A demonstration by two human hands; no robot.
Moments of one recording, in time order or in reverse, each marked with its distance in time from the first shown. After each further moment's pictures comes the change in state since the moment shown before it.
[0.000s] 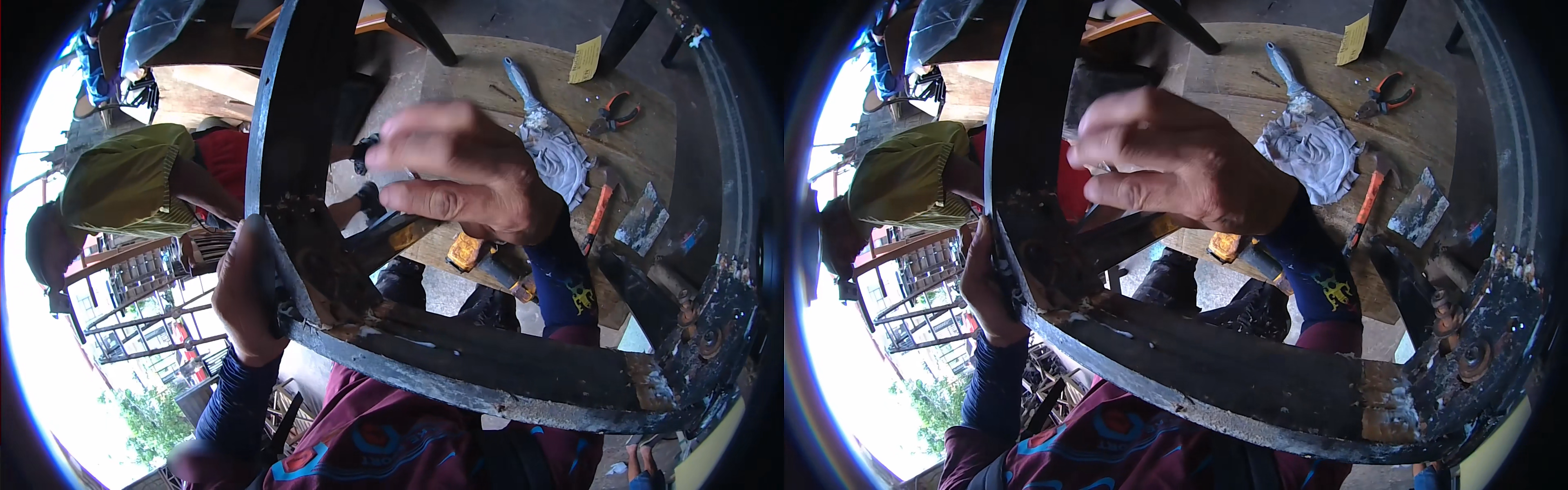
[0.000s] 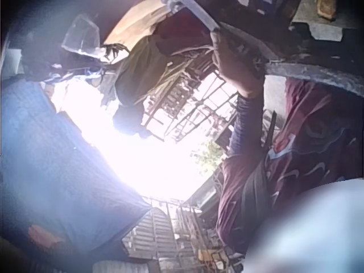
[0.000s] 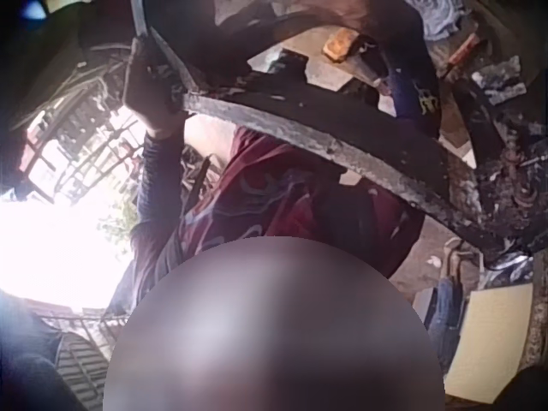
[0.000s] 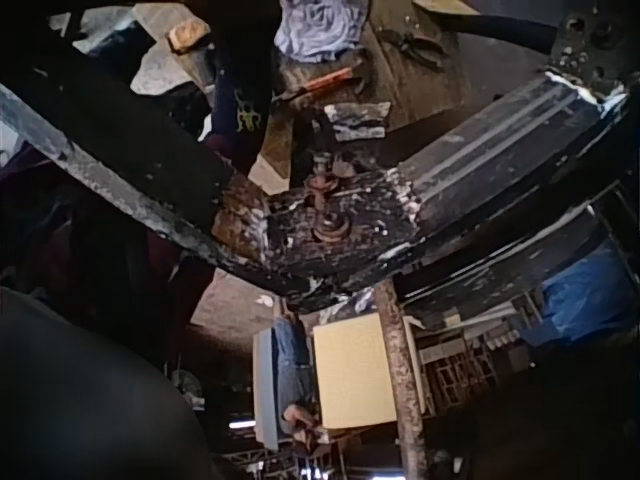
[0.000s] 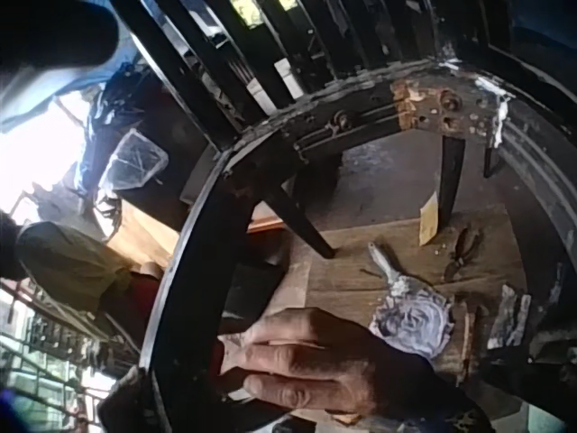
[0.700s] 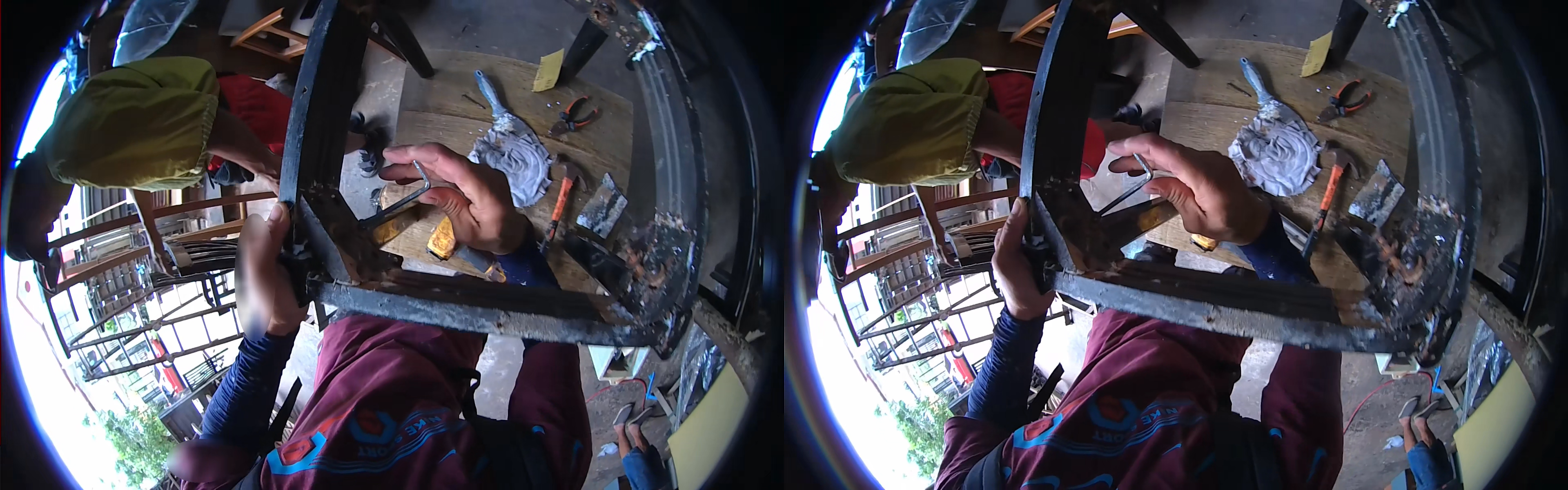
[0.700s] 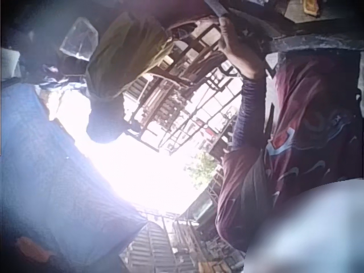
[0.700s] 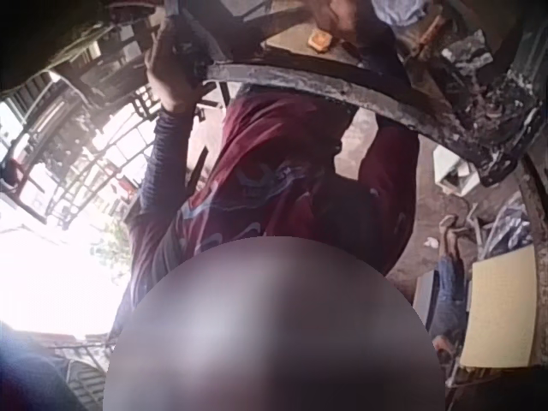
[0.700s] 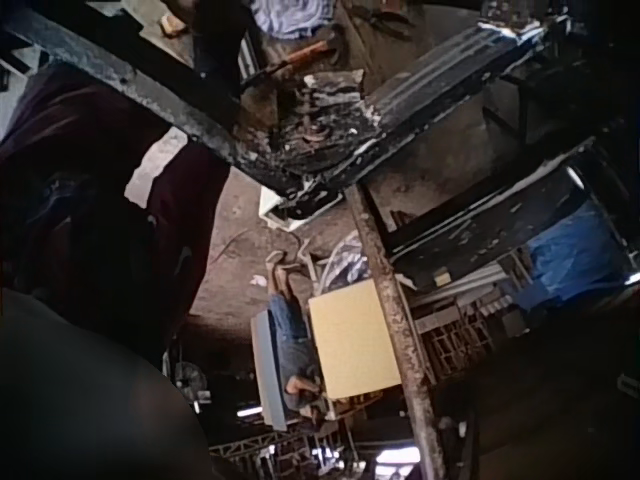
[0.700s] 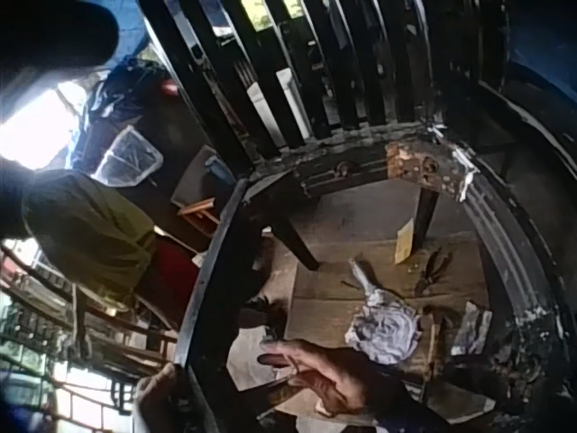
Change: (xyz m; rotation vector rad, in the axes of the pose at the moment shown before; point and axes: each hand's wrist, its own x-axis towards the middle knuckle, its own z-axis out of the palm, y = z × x) left_hand 0.013 -0.012 -0.027 -0.149 -0.307 -0.061; right_hand -0.017 -0.041 -0.003 0.367 -0.273 0.327
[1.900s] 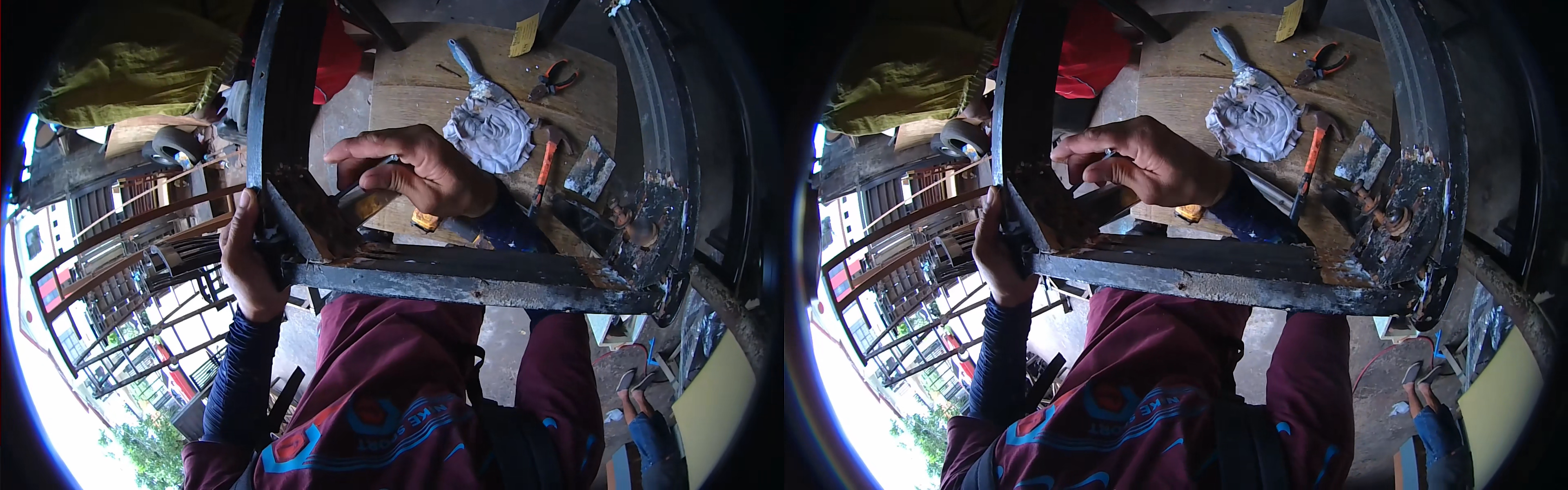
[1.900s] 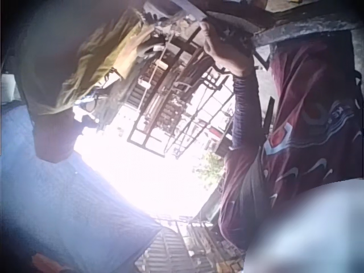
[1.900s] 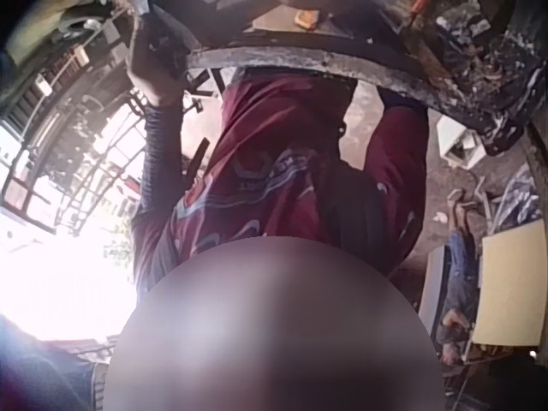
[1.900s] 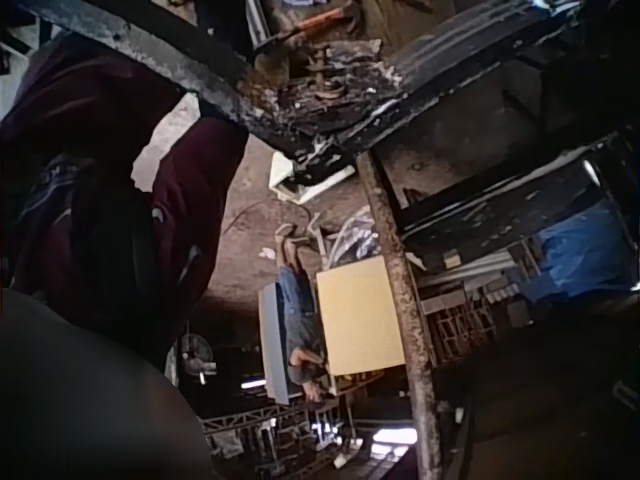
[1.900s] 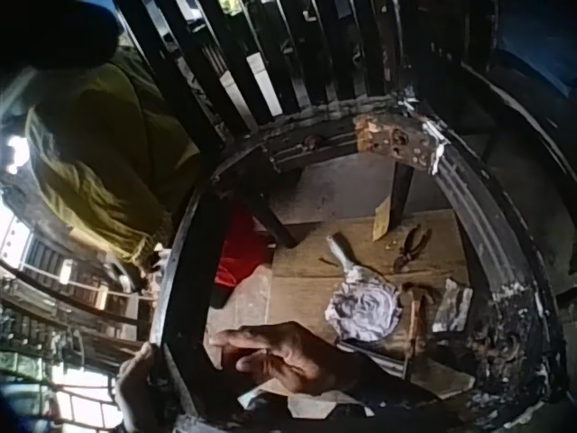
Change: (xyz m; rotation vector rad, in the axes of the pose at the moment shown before) left_hand -0.001 -0.012 -0.006 0.109 0.200 0.087; right_hand 0.014 0.012 0.013 0.107 -0.068 -0.093
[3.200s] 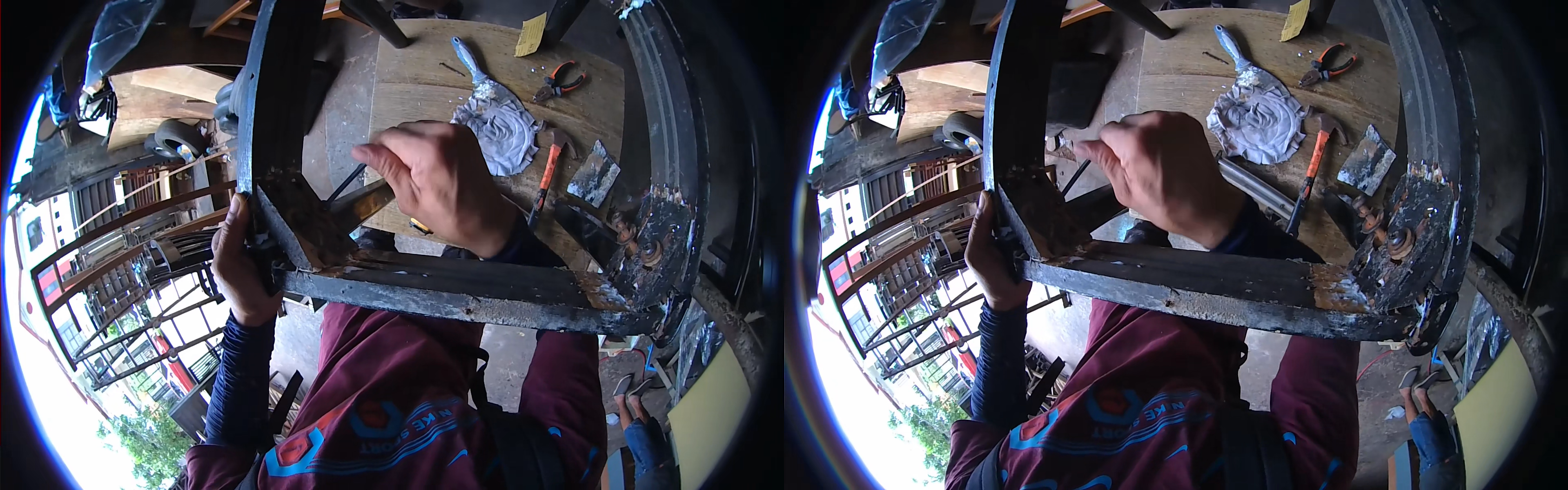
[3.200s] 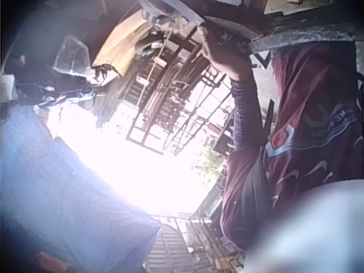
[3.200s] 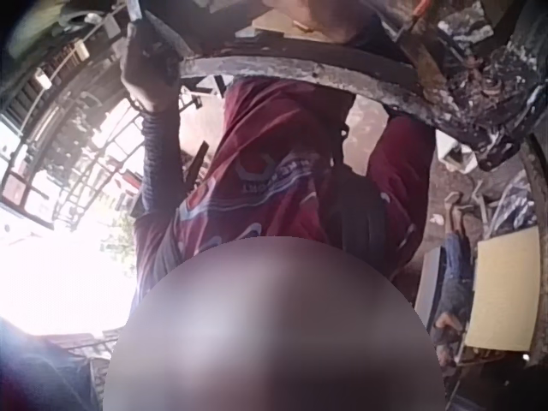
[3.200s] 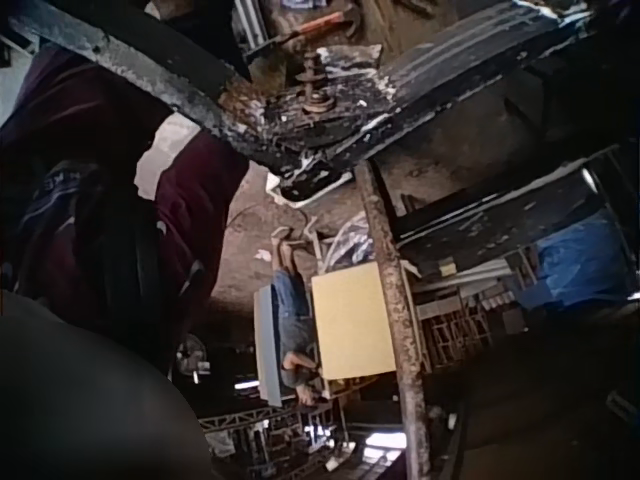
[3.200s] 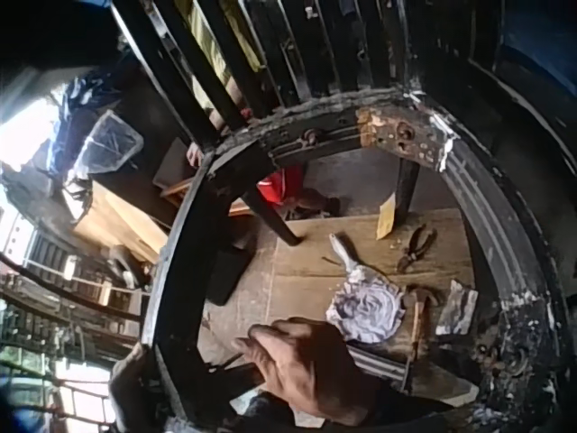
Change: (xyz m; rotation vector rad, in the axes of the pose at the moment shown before) left_hand 0.000 0.014 0.013 -0.226 -0.132 -0.177; right_hand 0.007 -0.034 0.005 -0.744 0.282 0.243
